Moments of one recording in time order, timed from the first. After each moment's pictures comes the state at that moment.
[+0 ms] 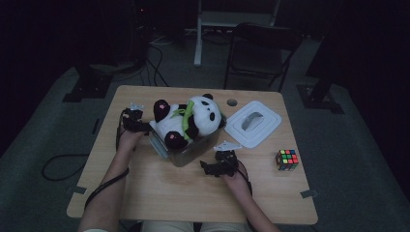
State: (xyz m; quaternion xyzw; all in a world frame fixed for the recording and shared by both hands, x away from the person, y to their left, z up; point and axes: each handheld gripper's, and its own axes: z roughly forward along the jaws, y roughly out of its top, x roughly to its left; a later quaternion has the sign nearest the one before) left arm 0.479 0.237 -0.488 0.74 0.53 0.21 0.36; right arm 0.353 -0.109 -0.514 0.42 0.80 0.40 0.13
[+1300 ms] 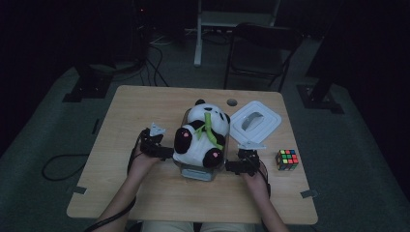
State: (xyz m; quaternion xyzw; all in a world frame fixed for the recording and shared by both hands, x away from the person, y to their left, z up) left arm 0.384 0.160 -0.475 0.79 0.44 0.19 0.38; right arm 0.353 -0.179 -0.509 0.47 0.77 0.40 0.17
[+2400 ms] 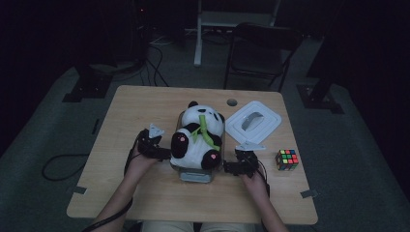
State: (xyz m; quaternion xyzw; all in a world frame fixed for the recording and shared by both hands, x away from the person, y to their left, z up) left arm 0.375 0.171 -0.473 0.80 0.43 0.20 0.37; right arm 0.343 -0.171 -0.501 0.44 0.78 0.42 0.15
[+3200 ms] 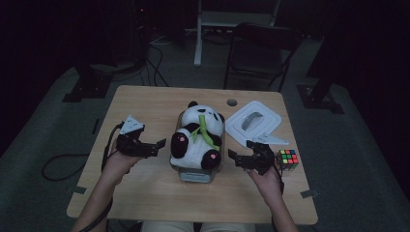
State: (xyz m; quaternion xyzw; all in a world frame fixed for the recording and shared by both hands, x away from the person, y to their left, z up) left arm 0.333 0.202 -0.382 0.78 0.39 0.21 0.45; right arm 0.318 -0.195 -0.422 0.45 0.74 0.48 0.15
